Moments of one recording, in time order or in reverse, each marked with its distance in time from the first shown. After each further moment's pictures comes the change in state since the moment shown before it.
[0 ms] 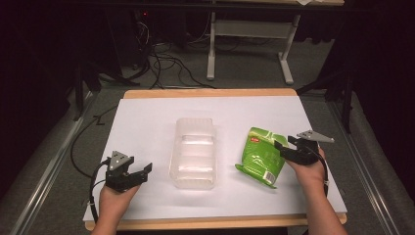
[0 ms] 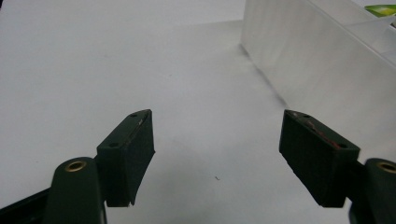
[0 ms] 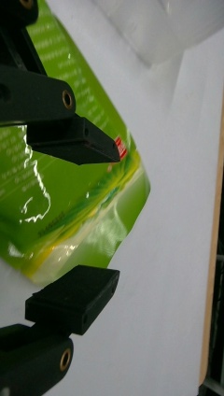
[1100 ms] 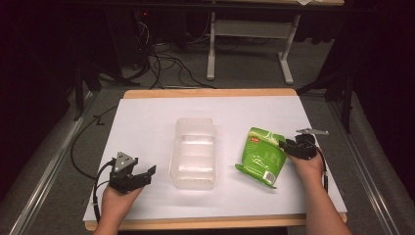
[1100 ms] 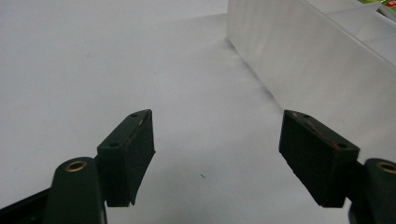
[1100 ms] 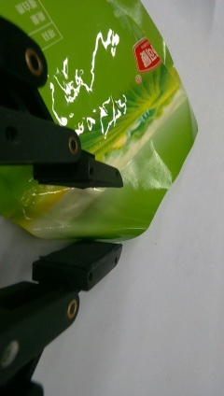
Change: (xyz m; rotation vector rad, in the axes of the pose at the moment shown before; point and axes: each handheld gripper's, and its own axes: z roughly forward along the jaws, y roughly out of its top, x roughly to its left) left arm -0.008 -0.001 0.003 0.017 -0.022 0.043; right arm -0.045 -0.017 0.049 0.167 -0.010 0.107
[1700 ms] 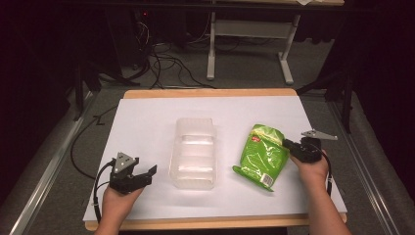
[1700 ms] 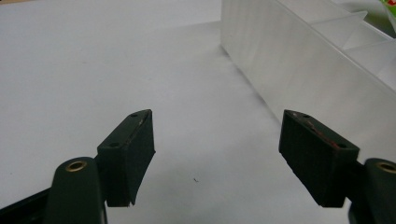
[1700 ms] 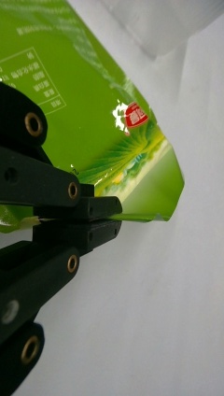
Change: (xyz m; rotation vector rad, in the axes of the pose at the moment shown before) left arm -0.003 0.001 -0.003 -0.024 -0.009 0.000; right arm 0.018 0.000 -0.039 -0.121 0.070 -0.038
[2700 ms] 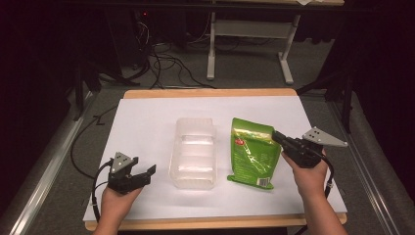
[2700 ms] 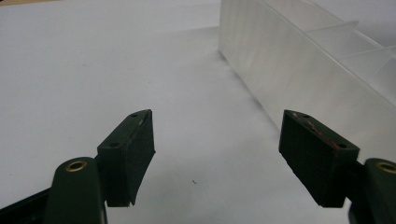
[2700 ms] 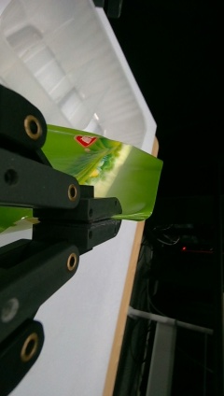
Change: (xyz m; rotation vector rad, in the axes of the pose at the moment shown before) left arm 0.003 0.001 -0.003 -0.013 -0.019 -0.018; right arm 0.076 0.035 -0.062 -0.283 0.197 -0.152
